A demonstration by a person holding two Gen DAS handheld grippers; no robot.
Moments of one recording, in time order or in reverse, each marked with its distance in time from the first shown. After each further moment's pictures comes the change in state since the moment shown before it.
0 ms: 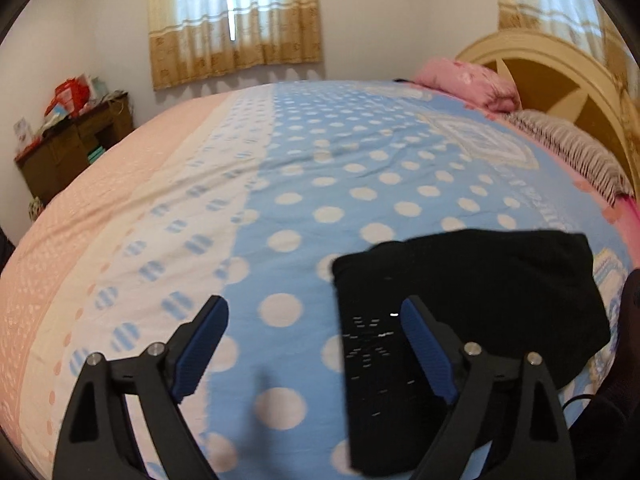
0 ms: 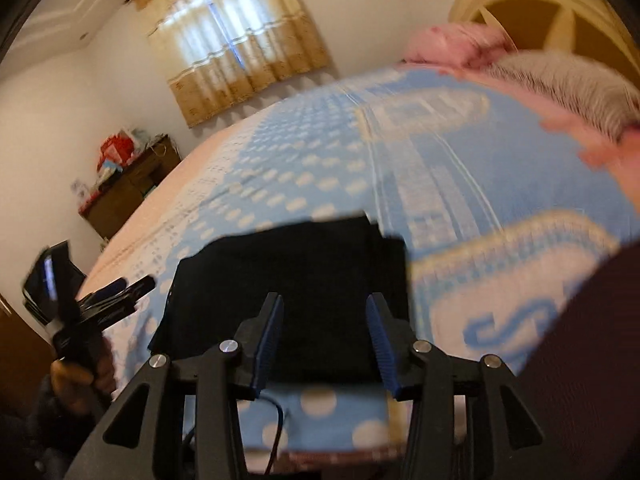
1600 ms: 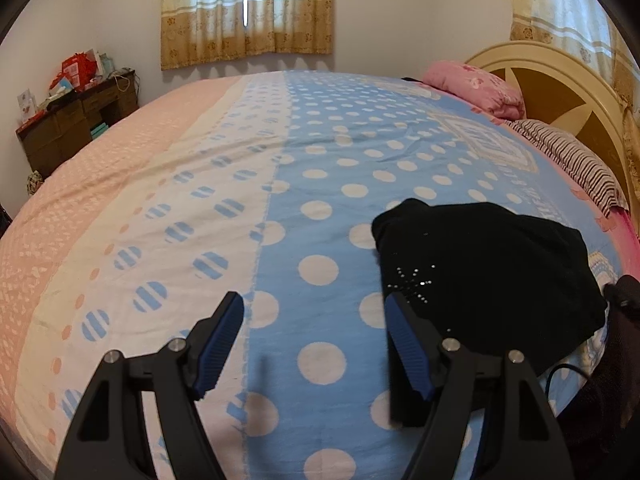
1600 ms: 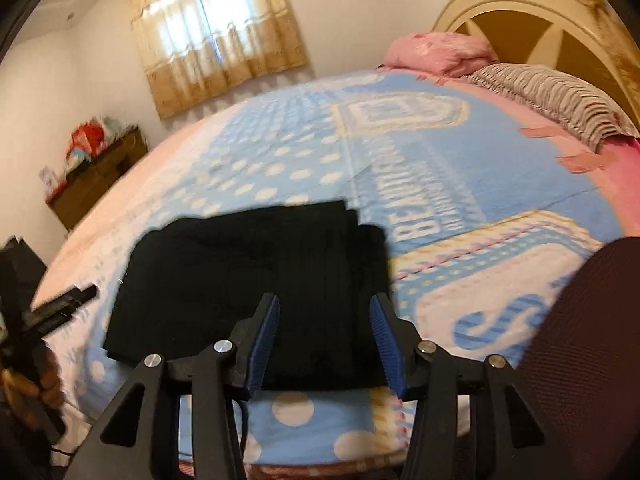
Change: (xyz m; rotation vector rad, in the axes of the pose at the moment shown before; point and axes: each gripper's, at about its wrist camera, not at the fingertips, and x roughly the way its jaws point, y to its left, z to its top) left arm -0.026 0.041 -0.025 -0.083 0.015 -0.029; right arm 0.027 0.009 -0.010 -0.064 0.002 -0.169
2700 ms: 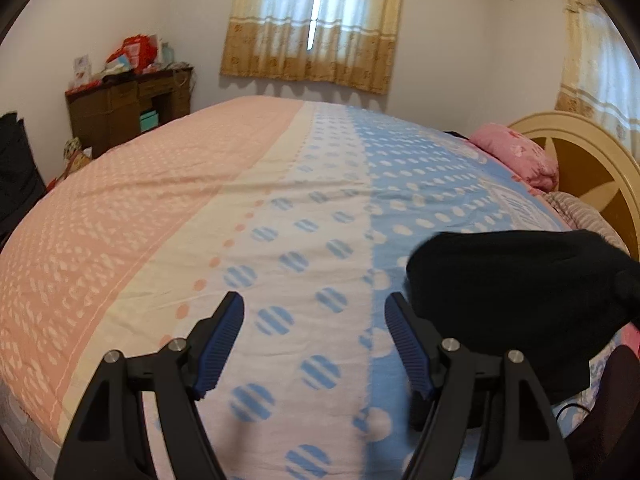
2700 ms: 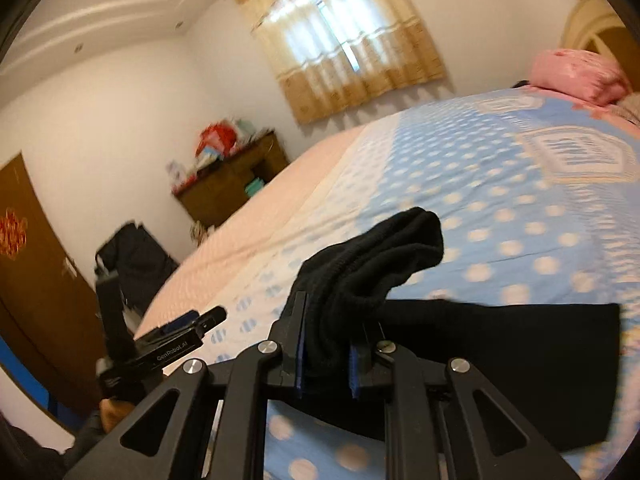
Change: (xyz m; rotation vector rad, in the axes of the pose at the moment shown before) left arm -0.035 0.091 0.008 -0.184 -0.114 0.045; right arm -0.018 0.134 0.047 -0.066 -0.076 0.497
